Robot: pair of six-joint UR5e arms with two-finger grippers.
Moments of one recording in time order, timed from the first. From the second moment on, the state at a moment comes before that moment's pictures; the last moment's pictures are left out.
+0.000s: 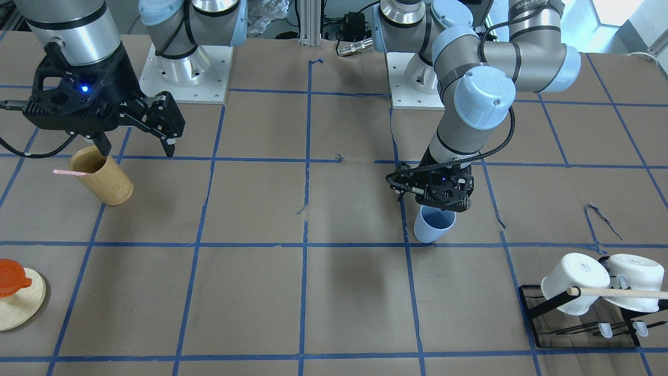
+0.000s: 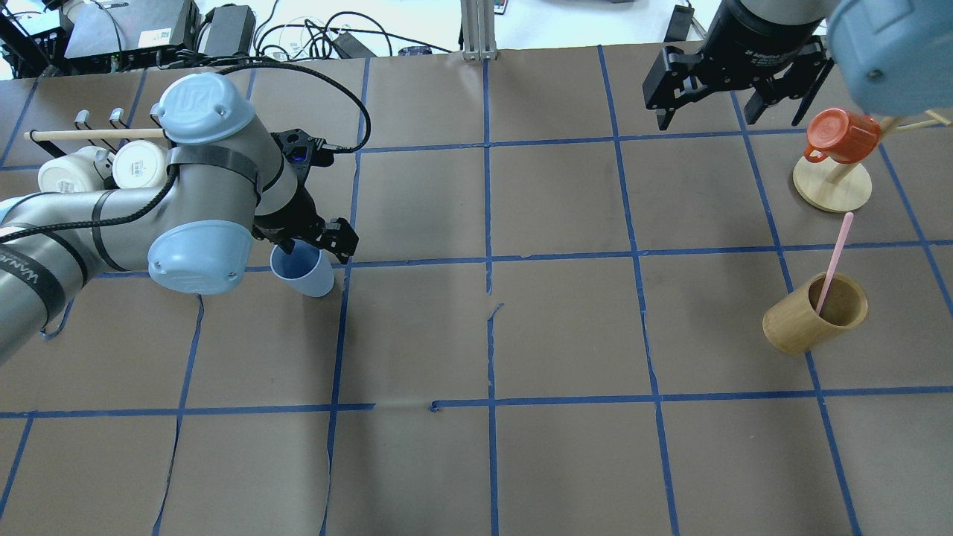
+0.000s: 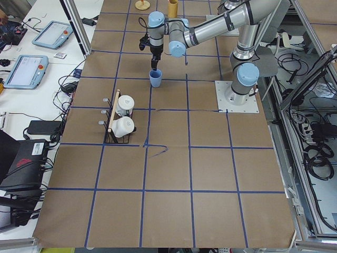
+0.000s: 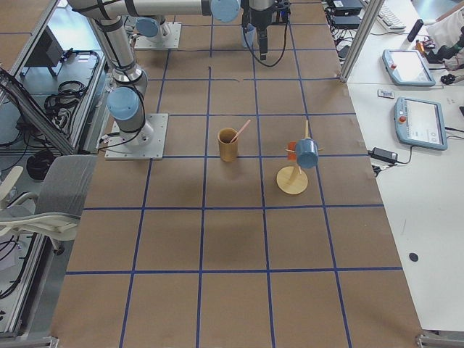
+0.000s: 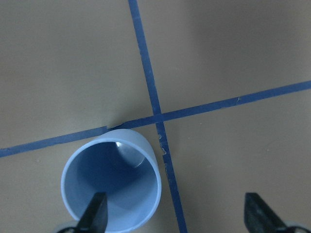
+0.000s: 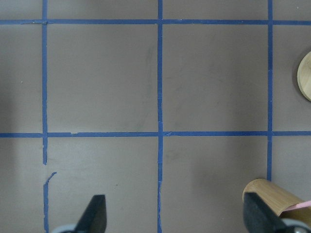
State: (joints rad) left arm -1.56 -1.75 -1.94 -1.01 1.56 0.24; right arm 1.57 -1.53 1.52 -1.69 -1.59 -0.01
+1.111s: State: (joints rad) left arm -1.58 -1.82 -1.88 -0.93 1.55 0.16; right arm 1.32 -1.53 1.64 -1.61 -1.63 -0.15
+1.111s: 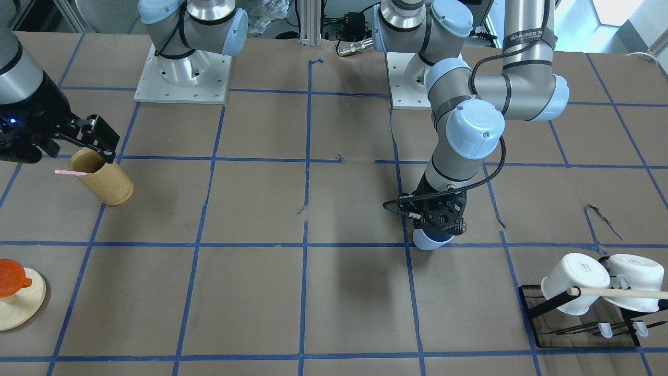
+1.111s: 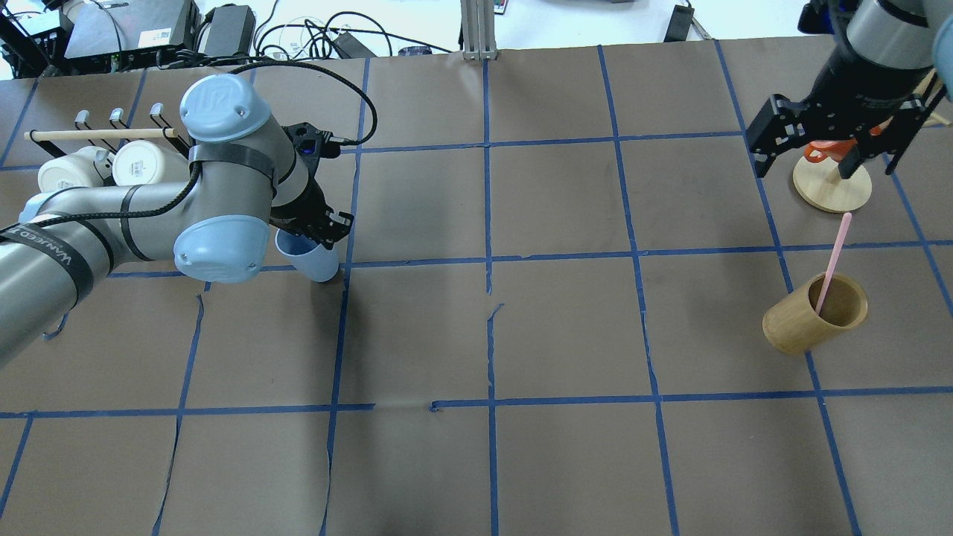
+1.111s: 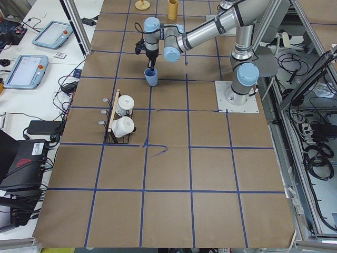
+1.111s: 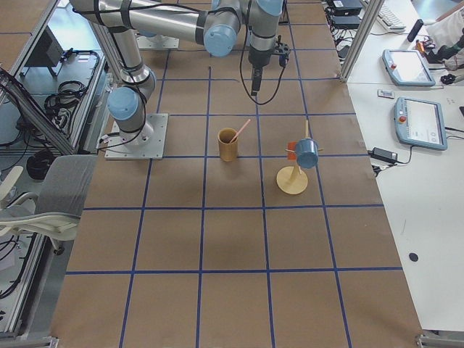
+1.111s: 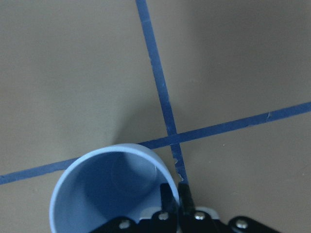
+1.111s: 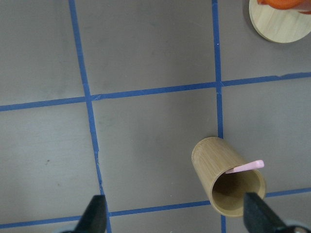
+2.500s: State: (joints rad) left arm -1.97 -1.99 -1.71 -0.92 1.43 -0.01; right arm 1.18 -1.45 1.82 -1.85 -1.69 -0.47
